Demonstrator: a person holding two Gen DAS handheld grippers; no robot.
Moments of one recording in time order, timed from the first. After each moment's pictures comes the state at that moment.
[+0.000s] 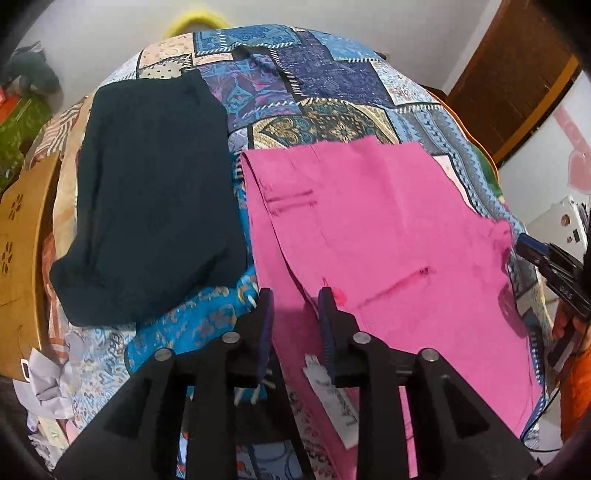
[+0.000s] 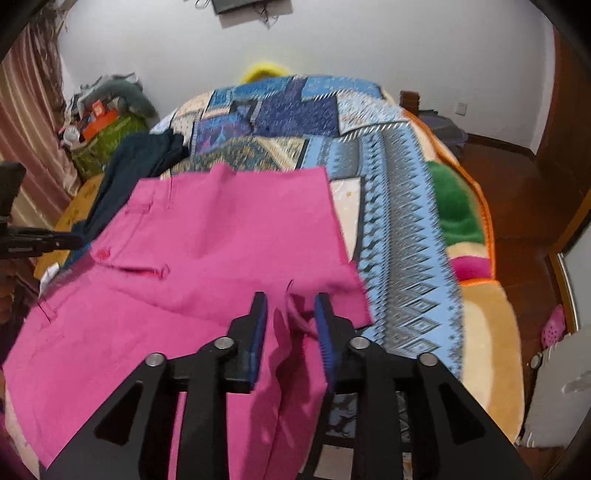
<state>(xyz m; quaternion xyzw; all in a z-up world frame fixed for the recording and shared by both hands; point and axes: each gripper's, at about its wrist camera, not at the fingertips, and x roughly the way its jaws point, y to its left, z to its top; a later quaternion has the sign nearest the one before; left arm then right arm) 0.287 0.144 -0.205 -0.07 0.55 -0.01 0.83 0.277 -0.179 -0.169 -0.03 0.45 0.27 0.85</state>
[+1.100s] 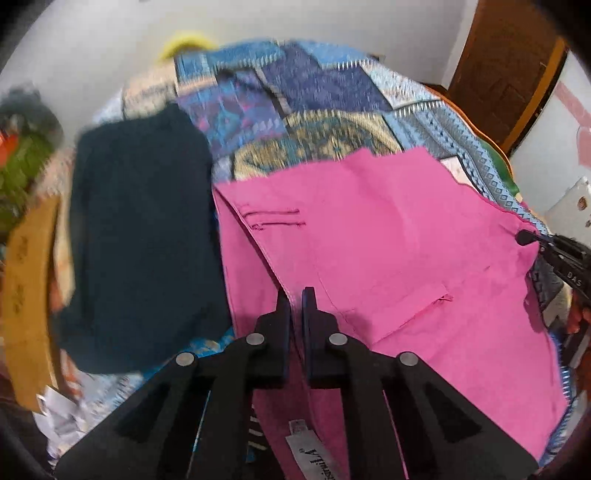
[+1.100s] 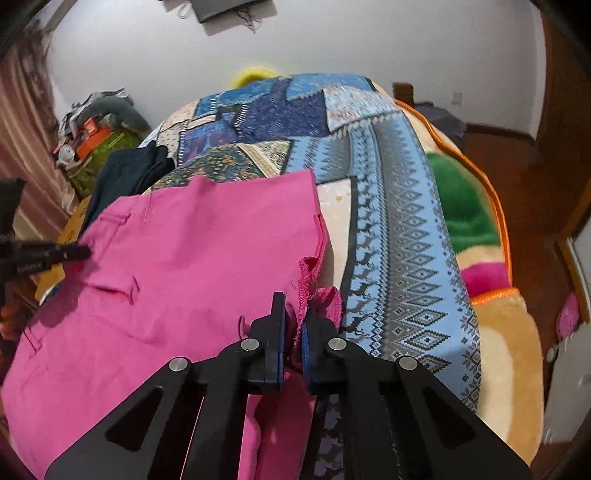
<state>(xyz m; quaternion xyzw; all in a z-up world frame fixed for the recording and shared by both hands) 0.314 0.115 -0.212 0.00 0.52 0.01 0.86 0.304 -0.179 -0.193 -0.01 0.45 0.28 0.85</state>
